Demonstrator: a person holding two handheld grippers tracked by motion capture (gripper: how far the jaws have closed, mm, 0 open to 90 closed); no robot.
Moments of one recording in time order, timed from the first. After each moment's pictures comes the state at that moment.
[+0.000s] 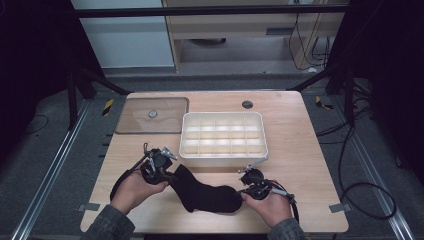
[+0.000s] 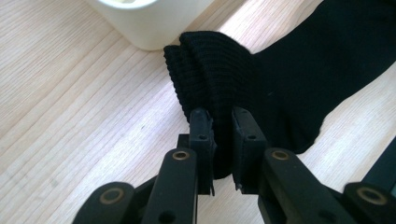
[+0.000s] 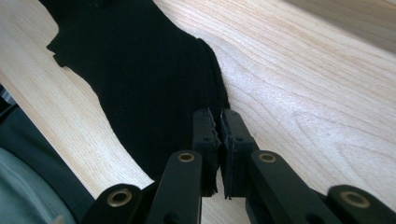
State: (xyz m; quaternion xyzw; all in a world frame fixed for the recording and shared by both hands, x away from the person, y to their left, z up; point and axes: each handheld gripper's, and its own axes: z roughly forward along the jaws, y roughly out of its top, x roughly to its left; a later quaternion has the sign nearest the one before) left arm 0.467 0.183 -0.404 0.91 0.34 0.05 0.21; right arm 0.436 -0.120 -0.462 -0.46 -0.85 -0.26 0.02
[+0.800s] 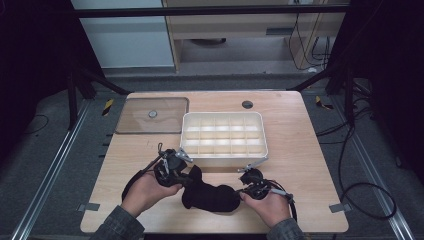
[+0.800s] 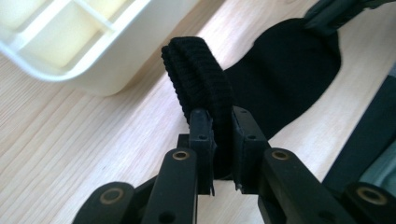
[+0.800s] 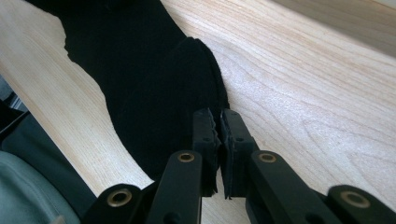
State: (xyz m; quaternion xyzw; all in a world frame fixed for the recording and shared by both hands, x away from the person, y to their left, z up) left arm 0.453 0.140 -0.387 0.93 0.29 0.05 0.23; right arm 0.436 -0.119 -0.462 -0.46 -0.84 -0.28 0.03
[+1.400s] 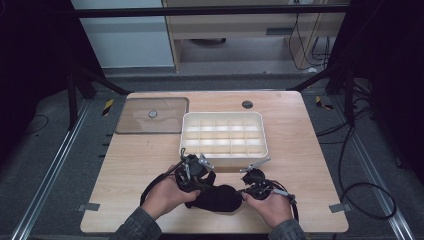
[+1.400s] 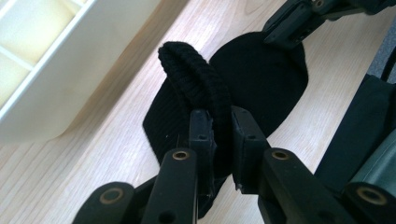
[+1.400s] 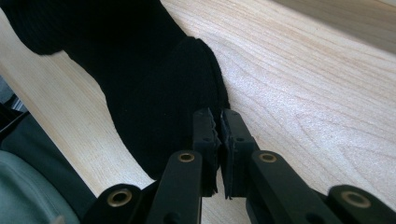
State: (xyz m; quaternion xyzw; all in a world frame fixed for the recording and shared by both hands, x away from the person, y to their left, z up) left arm 0.446 0.092 -0.399 0.94 0.25 0.03 0.22; right arm 0.436 -0.124 -0.463 -0.46 -0.84 -0.28 0.03
